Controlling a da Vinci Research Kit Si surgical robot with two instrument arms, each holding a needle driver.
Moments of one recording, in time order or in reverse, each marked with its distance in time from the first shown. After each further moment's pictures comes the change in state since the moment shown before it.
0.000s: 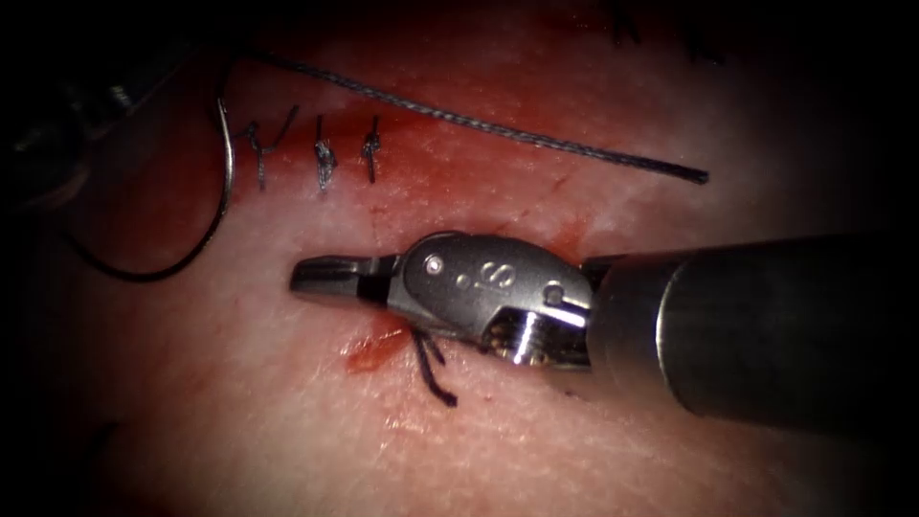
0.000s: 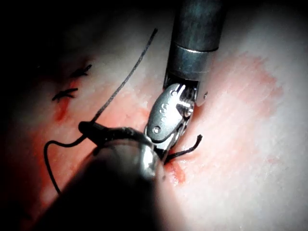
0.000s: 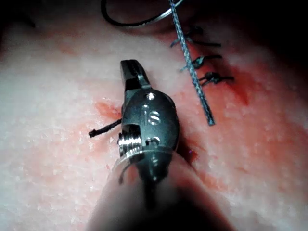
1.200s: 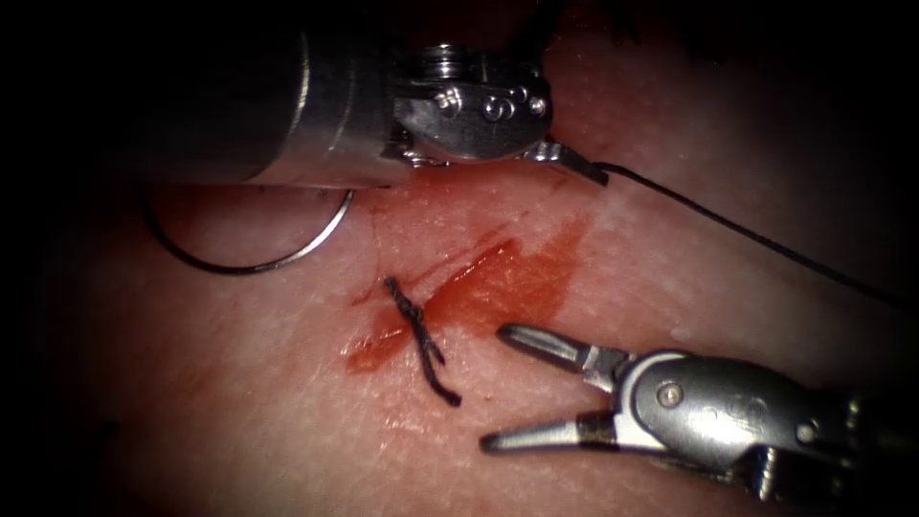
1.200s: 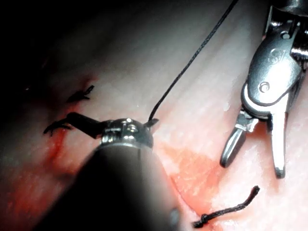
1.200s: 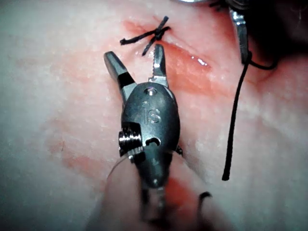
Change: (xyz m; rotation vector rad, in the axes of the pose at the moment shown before) right arm -0.001 -0.004 -0.012 -0.060 0.029 -0.059; left arm 0.001 0.012 0.021 -0.449 0.193 -0.043
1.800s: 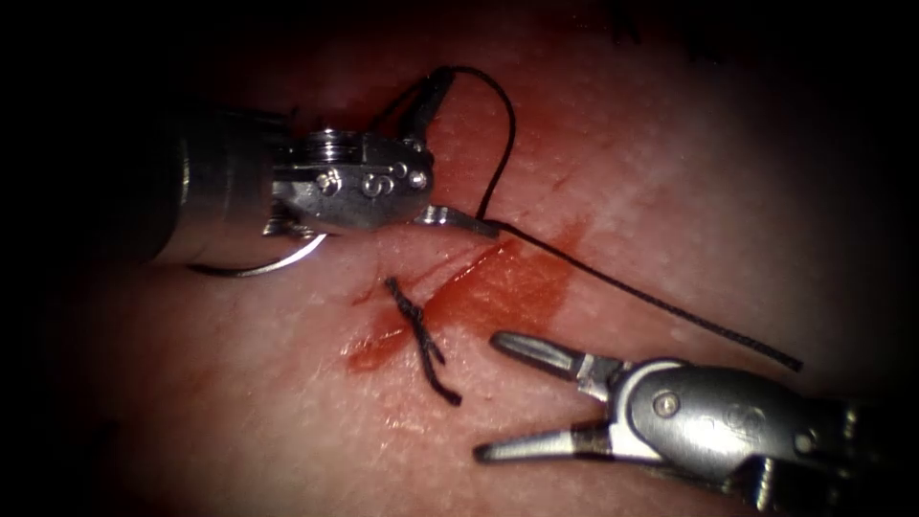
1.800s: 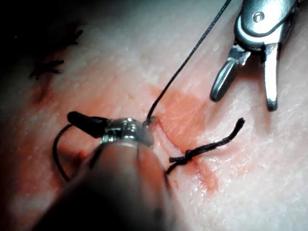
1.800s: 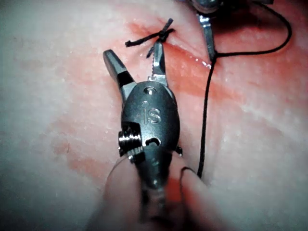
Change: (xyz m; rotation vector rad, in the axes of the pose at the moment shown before) right arm 0.001 0.000 0.000 0.025 0.008 0.010; left arm -0.008 0.004 0.000 0.112 -0.113 0.034
